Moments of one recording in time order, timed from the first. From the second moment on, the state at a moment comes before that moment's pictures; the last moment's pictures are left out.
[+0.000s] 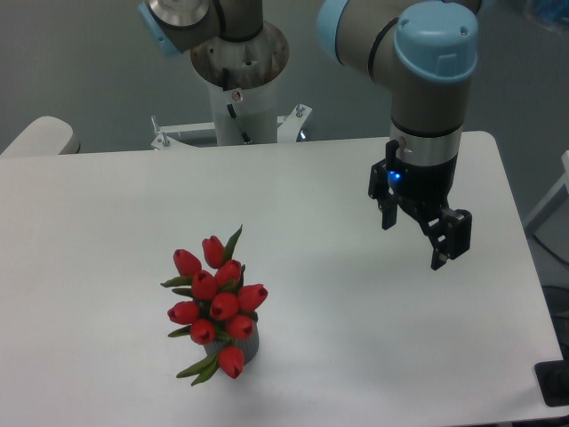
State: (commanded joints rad) arm 2.60 -1.89 -1.34 -1.18 1.48 1.55
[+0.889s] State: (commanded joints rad) arm 2.61 -1.88 -1.44 -1.17 1.24 1.47
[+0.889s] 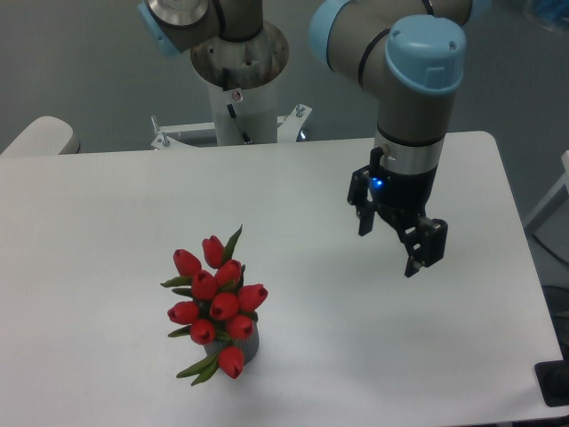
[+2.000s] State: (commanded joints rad) arm 2.66 -1.80 -1.88 -0.86 0.55 1.21
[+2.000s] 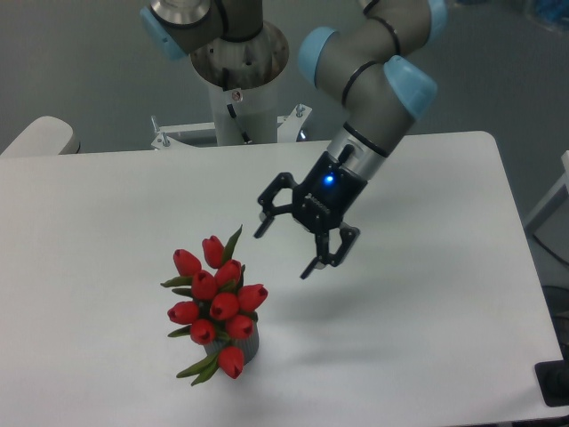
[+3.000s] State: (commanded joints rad) arm 2.57 -1.96 -1.75 -0.73 0.55 1.15
